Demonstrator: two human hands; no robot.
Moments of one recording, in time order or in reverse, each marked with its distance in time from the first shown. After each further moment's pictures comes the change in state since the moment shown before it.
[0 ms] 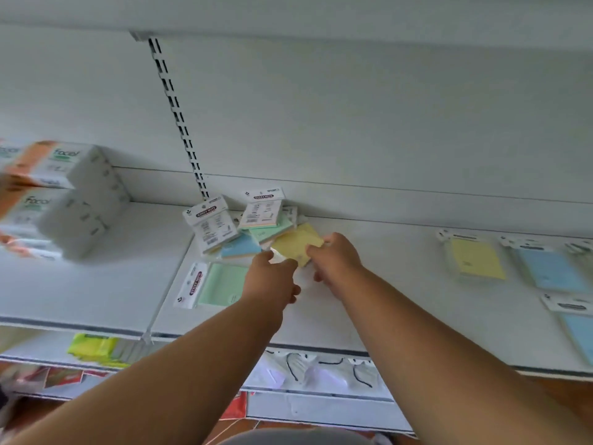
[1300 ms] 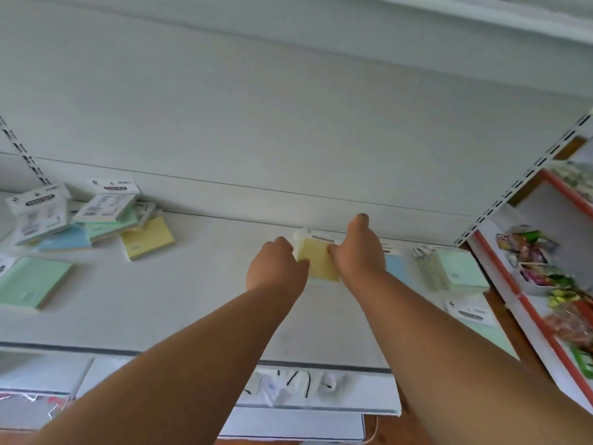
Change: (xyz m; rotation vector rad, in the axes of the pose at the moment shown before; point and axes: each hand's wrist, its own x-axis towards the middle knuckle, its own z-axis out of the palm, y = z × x) left_hand -0.057 0.005 0.277 0.770 0.071 0.501; right_hand 0.040 0.127 -0.278 -0.433 0.400 -0.141
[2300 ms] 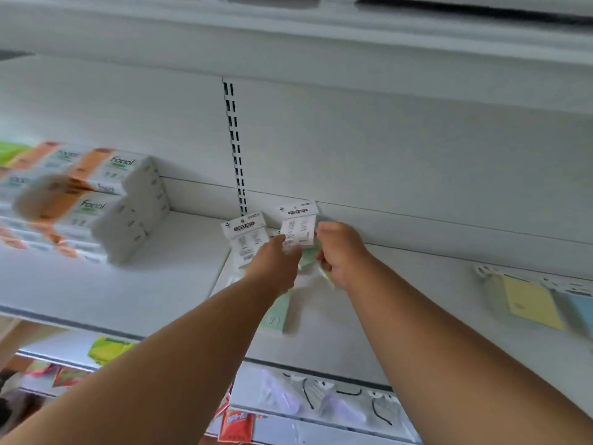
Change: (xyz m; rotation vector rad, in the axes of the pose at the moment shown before) left_hand 0.077 -0.258 -0.230 -0.353 -0.046 -0.196; right_hand -0.103 -0.326 0.163 0.804 -0.457 0.139
